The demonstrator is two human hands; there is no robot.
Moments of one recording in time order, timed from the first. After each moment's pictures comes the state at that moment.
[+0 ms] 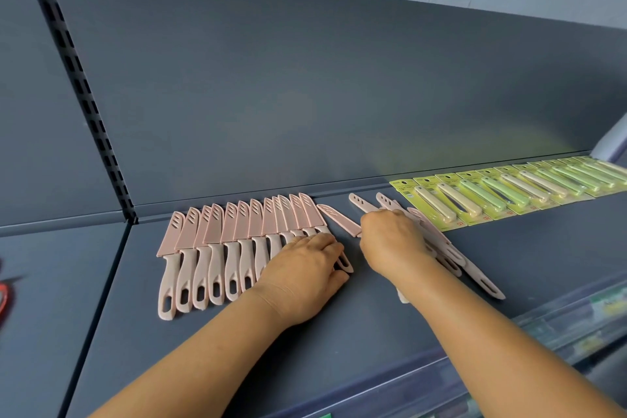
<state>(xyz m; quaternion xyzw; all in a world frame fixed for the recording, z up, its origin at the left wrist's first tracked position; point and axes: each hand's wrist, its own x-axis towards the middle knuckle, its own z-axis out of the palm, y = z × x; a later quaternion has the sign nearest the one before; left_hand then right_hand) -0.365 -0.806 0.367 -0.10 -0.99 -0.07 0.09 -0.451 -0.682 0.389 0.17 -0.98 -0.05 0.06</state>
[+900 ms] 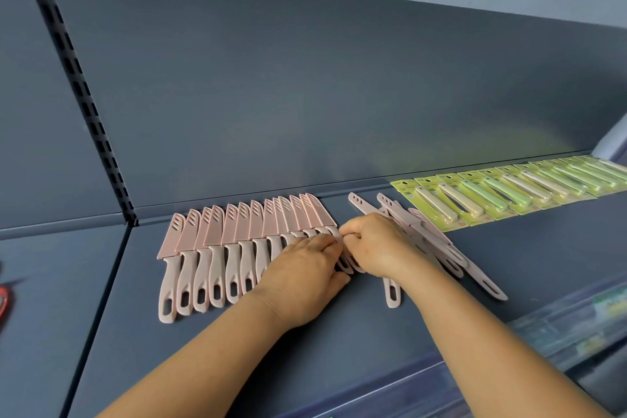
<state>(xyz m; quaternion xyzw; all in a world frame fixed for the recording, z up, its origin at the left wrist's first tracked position) -0.366 -0.808 0.365 -0.11 -0.99 -0.07 0.09 -0.433 -0.683 0.401 0.20 -0.96 0.20 -0.04</state>
